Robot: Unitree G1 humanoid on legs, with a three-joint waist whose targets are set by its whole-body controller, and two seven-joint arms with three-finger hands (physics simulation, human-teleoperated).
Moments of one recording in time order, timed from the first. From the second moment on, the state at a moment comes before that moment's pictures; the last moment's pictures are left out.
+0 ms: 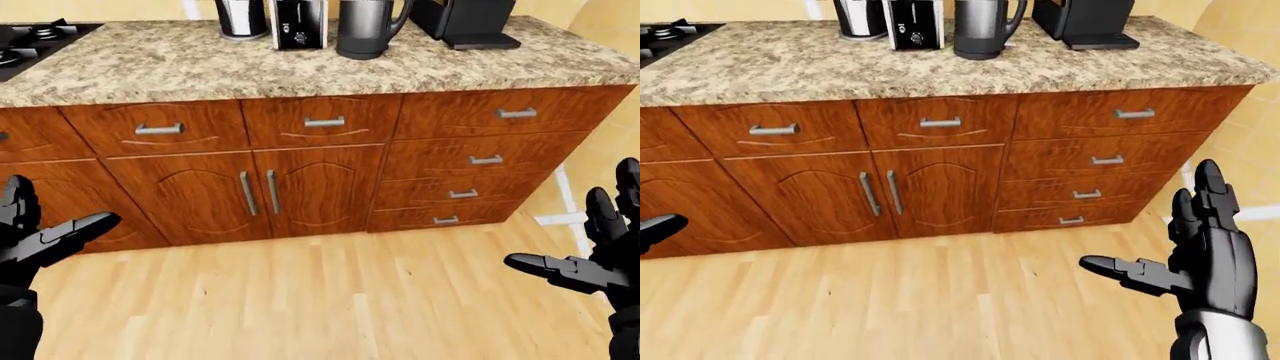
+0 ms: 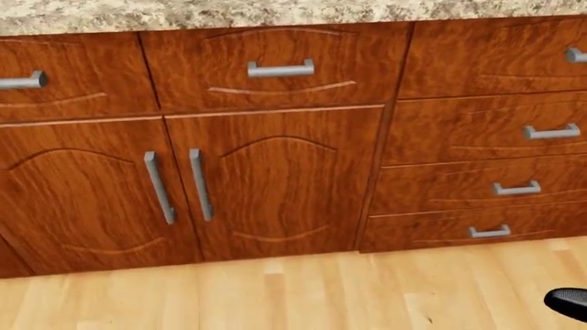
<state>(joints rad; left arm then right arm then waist) -0.09 0.40 0.77 -0.49 -0.53 0.63 0.08 0.06 -0.14 -0.68 -0.79 0.06 0.67 0.22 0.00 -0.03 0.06</state>
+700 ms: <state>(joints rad) -0.10 0.40 0.75 -0.50 -0.53 0.63 0.08 0.05 -0.14 -0.68 -0.78 0.11 0.70 0.20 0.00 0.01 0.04</state>
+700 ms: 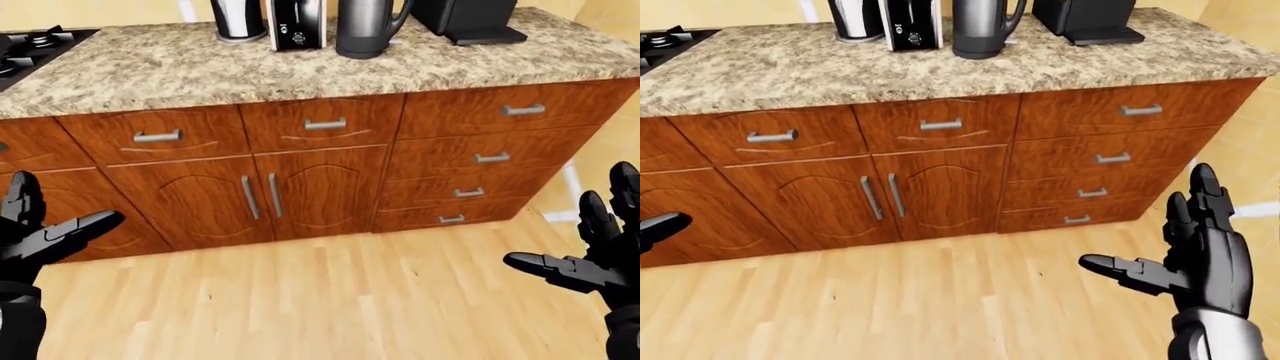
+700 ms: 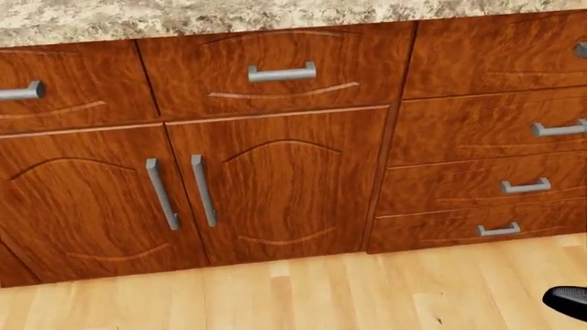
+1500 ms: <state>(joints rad) -0.10 0.41 0.77 -0.49 -0.52 0.60 0.08 0.05 -0.14 -0.67 -0.79 0.11 0.68 0.19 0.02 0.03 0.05</state>
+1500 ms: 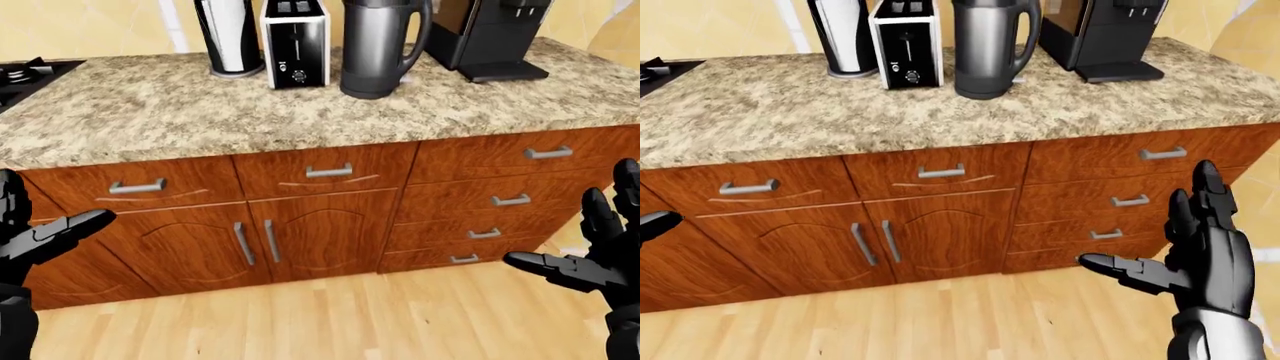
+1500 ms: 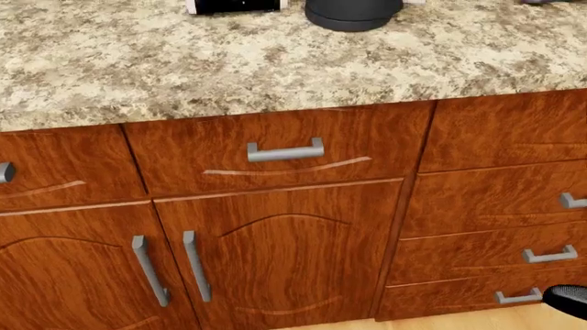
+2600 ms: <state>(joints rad) -0.09 0.40 0.76 -0.48 -0.52 0.61 0.08 0.05 -0.13 -0.66 -0.77 0.10 0.66 0.18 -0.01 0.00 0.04</state>
